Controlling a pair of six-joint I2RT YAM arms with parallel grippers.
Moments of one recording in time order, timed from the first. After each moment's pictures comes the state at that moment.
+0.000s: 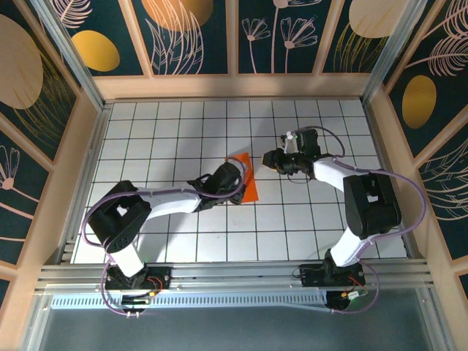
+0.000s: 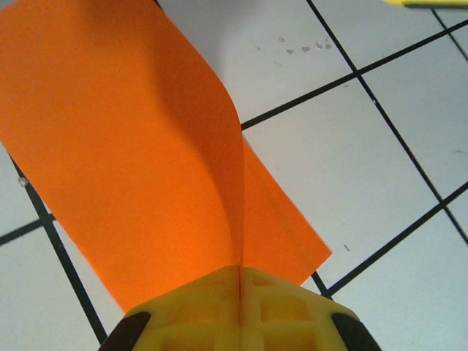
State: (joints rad) left arm -0.86 1.71 0.90 0.02 0.00 -0.45; right arm 0.27 1.66 0.90 -0.06 -0.68 0.58
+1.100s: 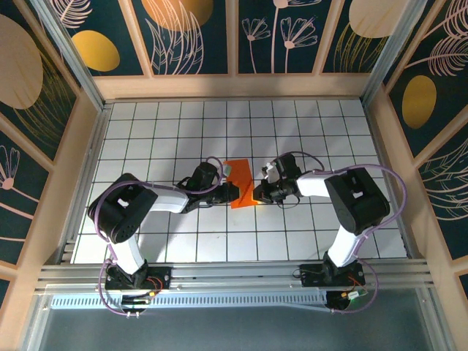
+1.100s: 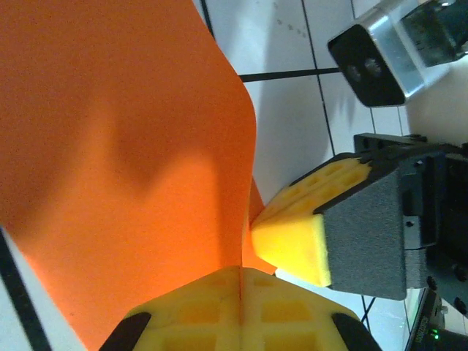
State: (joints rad) left arm -0.68 1.78 0.71 0.38 0.45 -0.78; right arm 0.47 1.75 0.75 -0.08 -0.66 0.55
